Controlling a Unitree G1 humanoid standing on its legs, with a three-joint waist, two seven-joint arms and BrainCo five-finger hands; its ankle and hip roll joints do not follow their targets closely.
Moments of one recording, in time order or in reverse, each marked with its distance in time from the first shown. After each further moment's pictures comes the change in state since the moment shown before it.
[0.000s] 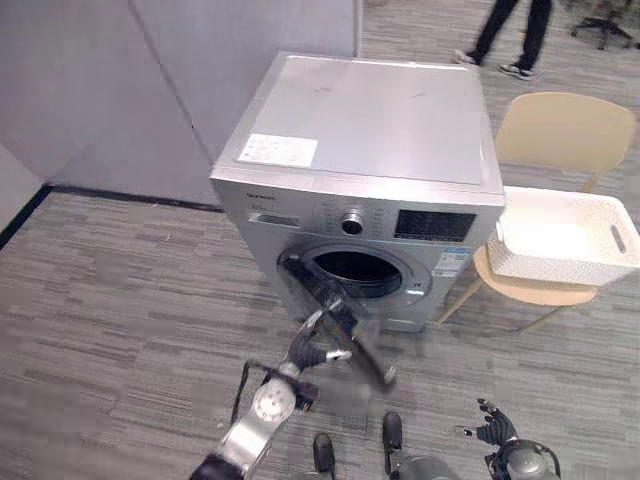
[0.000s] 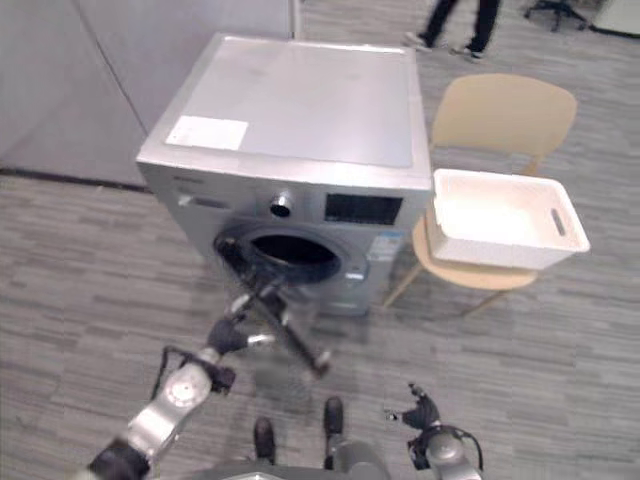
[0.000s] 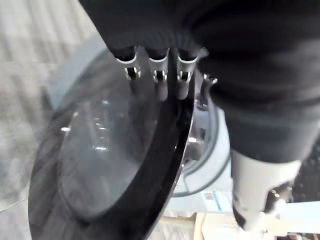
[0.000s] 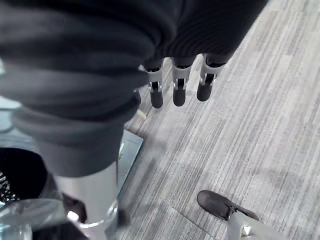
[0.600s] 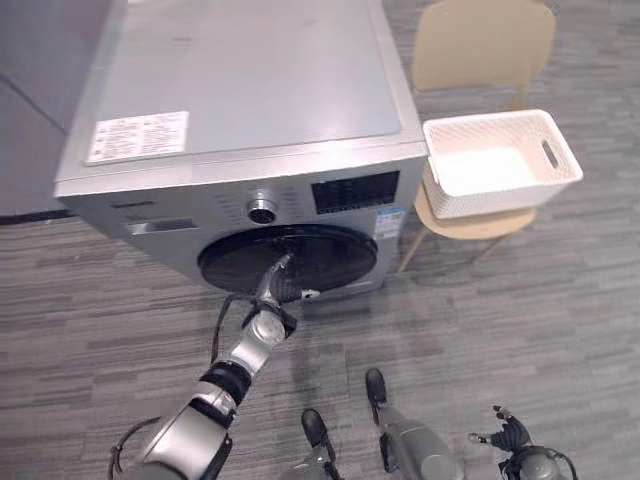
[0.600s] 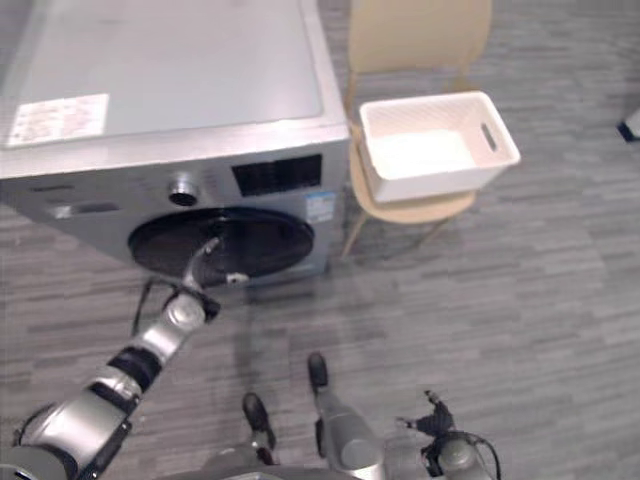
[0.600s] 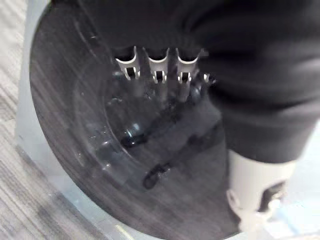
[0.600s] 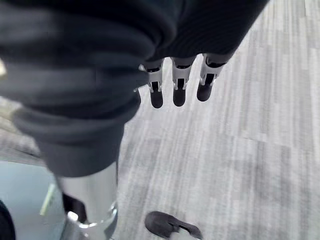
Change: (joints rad) left arm -0.146 0.036 0.151 0.178 0.060 -0.012 0.133; right arm -0.023 -0.046 -0.027 0.032 0.011 -0.010 -0.035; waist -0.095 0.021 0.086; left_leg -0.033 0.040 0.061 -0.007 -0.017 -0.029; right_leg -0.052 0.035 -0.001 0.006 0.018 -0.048
